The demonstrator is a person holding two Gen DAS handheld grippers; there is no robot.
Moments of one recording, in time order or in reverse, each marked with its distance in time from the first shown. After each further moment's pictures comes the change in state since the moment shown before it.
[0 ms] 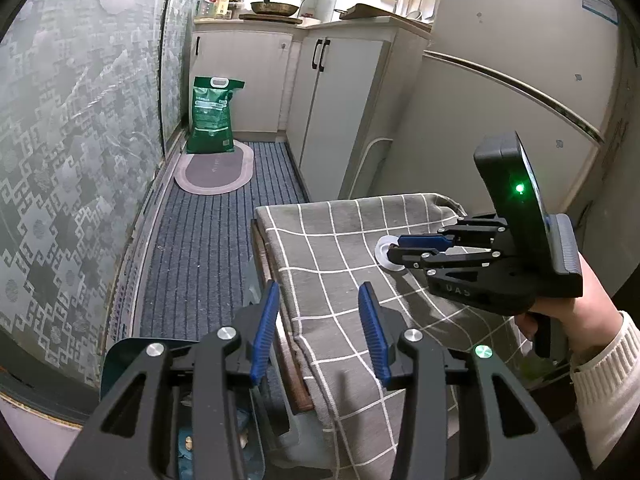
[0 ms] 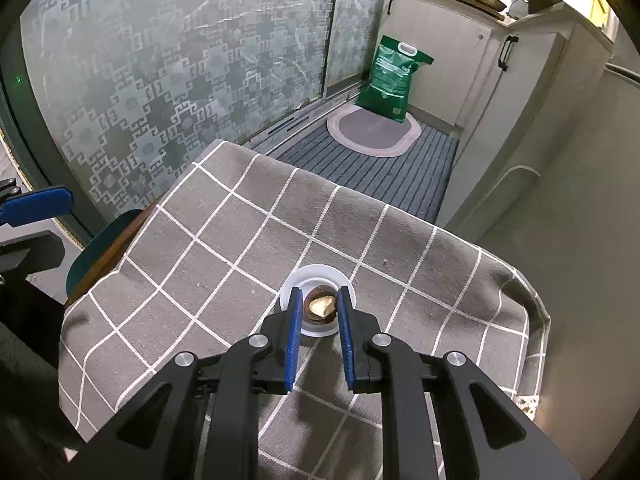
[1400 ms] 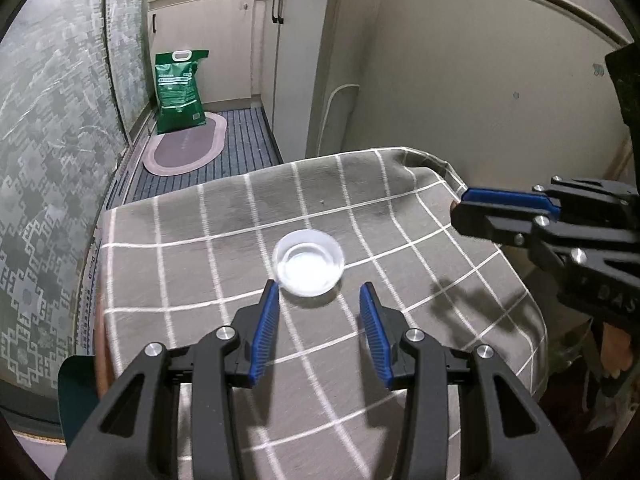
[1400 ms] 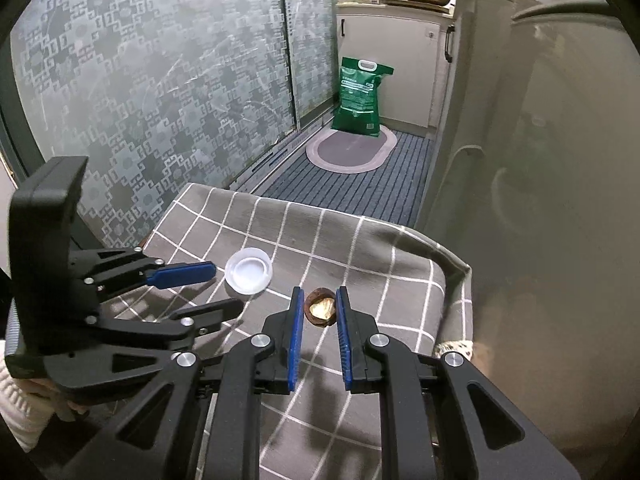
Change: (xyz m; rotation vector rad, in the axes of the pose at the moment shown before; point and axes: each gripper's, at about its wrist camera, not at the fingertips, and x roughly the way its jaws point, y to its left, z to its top) left arm 0.112 -0.088 0.014 0.090 0.155 0.017; right arm -0.061 -0.068 -0.043 0.195 -0.126 0.054
